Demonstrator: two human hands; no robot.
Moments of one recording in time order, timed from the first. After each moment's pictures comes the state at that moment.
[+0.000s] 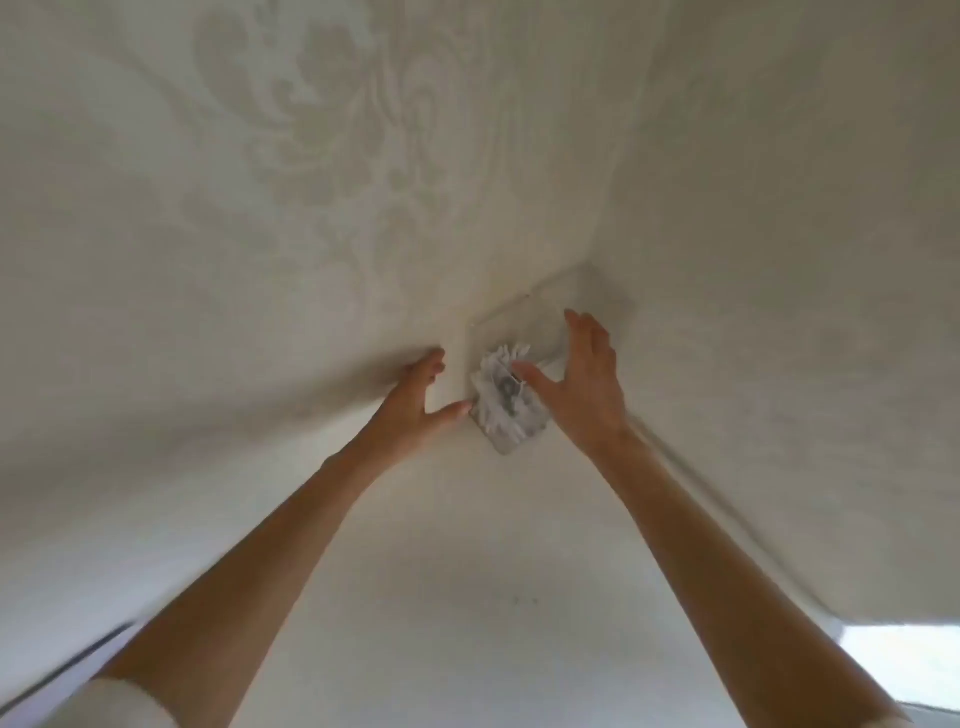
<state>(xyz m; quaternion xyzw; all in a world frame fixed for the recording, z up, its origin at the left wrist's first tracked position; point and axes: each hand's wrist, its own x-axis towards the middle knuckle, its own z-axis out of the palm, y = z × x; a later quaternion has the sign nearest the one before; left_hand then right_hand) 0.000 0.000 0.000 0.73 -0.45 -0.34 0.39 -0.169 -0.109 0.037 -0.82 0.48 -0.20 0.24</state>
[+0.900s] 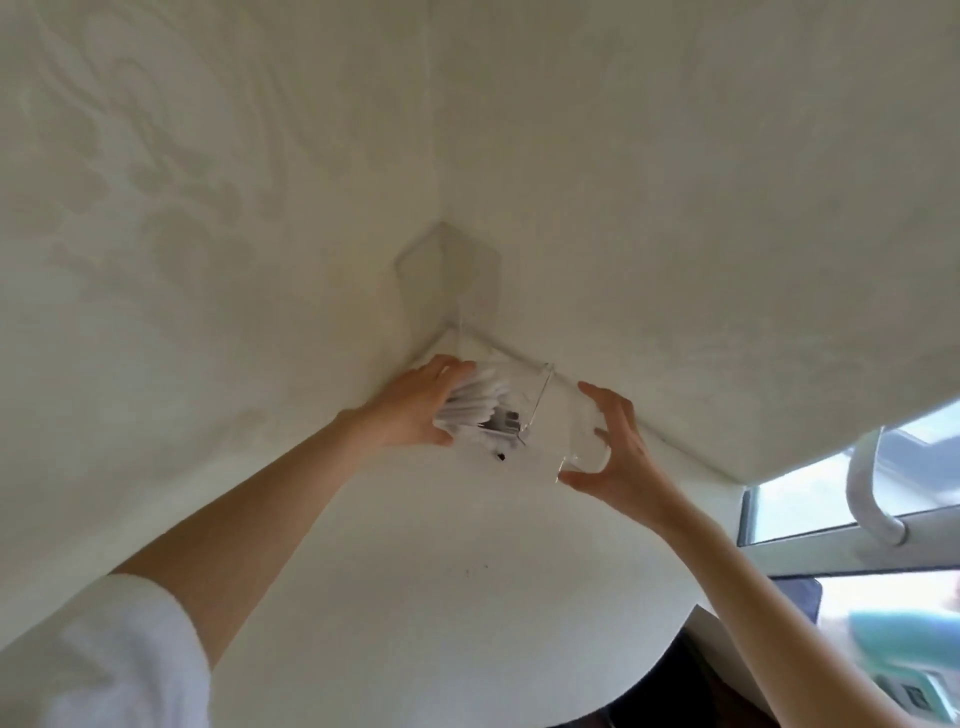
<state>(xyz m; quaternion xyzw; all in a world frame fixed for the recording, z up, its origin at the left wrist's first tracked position) -0.062 -0.086 -0.028 0.58 -0.78 -0.23 0.02 -0.346 -0.060 -0.028 -0.73 0.49 -0.25 0.41</state>
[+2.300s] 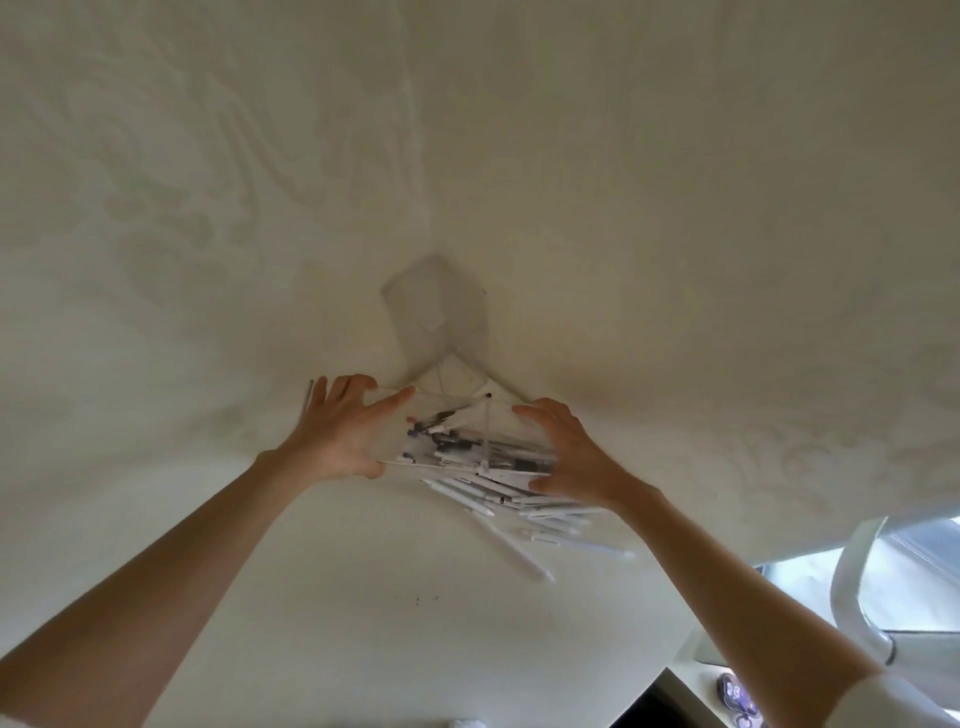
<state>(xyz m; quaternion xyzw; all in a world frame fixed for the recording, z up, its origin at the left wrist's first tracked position) -0.069 -0.047 0.017 0.73 -0.67 -0.06 -0.12 -0.351 -0.154 -0.062 -0.83 0.37 -0.06 0.42</state>
